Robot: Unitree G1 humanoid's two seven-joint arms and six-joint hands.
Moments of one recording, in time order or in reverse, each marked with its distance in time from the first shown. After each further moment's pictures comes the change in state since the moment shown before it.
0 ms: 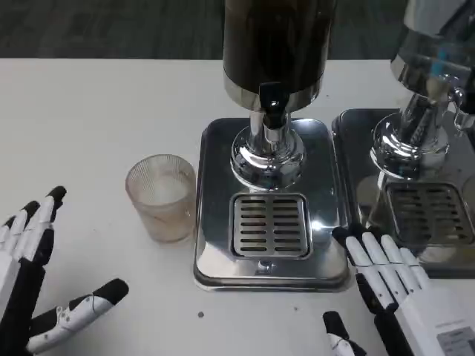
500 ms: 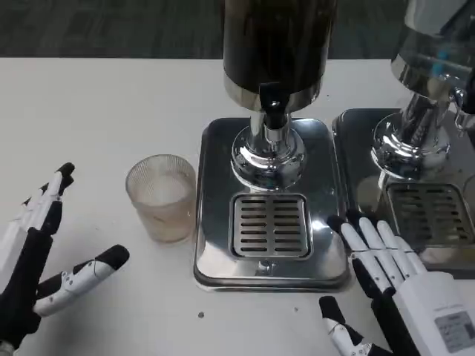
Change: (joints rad) left arm -0.178 -0.004 -0.011 0.169 -0.111 -0.058 -0.129; right arm -0.044 0.002 0.000 0.003 0.045 -0.022 0.032
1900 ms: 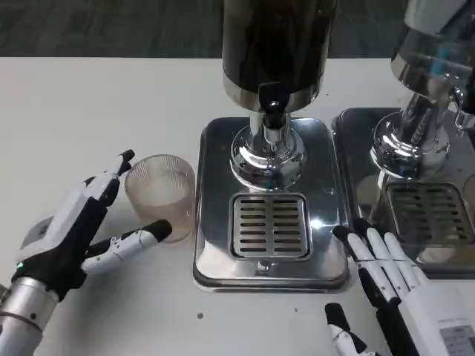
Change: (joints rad) left arm -0.325 -0.005 -0.147 0.312 -0.001 -0.030 -0.120; right arm 0.052 0.039 -0.018 -0.008 0.011 0.000 0.014
